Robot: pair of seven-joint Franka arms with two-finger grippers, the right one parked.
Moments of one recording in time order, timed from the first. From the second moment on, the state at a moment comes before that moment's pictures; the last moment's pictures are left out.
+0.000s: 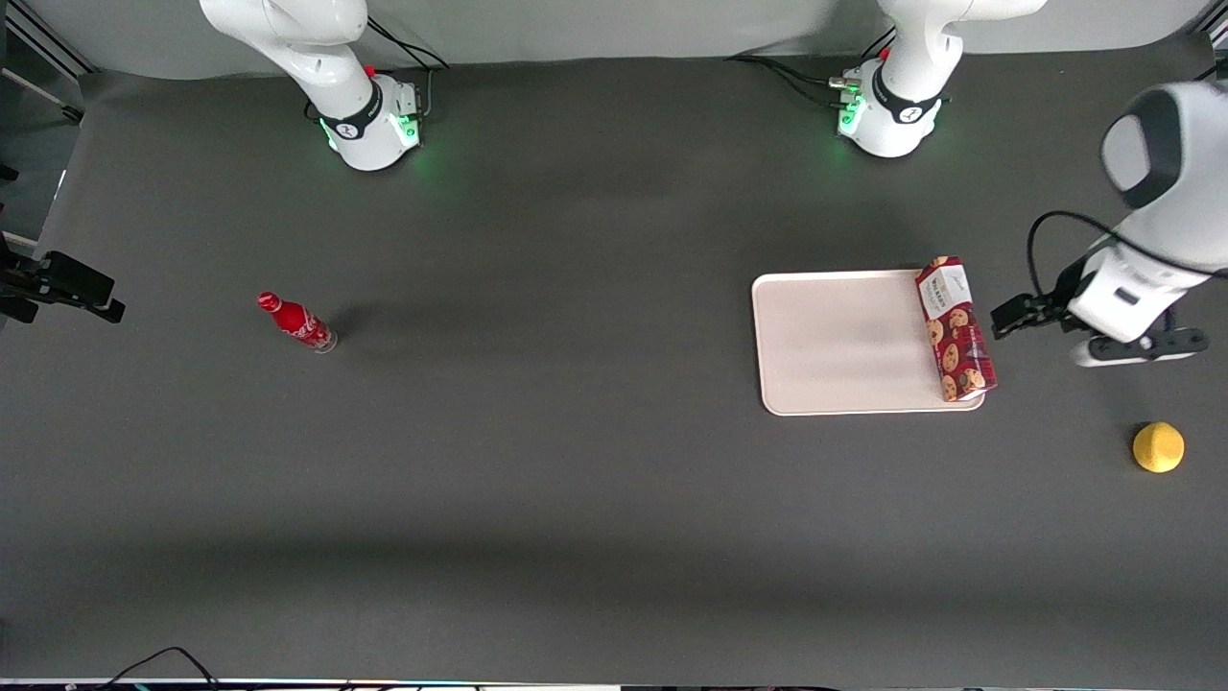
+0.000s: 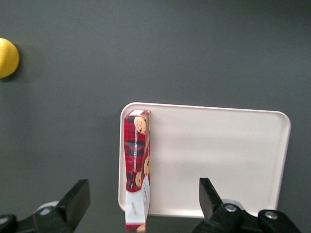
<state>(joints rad) -0.04 -0.04 0.07 -2.04 -0.01 2.00 -0.06</state>
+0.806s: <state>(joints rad) -0.03 -0.08 -0.02 -1.65 0.00 1.54 -0.07</state>
